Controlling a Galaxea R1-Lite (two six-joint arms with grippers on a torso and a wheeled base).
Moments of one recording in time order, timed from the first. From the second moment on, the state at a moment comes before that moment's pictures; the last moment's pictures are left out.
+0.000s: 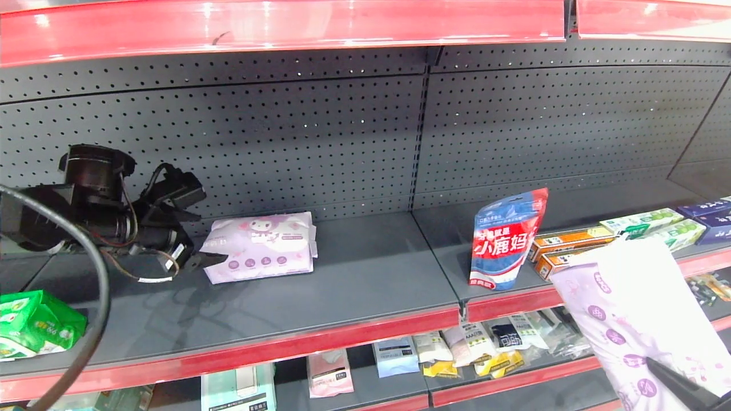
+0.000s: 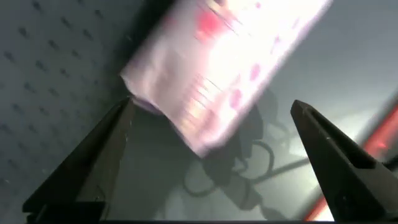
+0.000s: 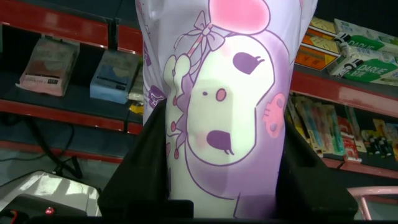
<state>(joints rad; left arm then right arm) 0.08 1.84 -1.08 -0.02 -0.40 0.80 -0.06 0.85 -0.04 -0.46 0.17 -0.39</state>
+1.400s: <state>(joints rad) 0.06 2.23 -1.63 0.30 -0.51 0.94 -0.06 0.85 -0.02 -0.46 0.16 -0.43</state>
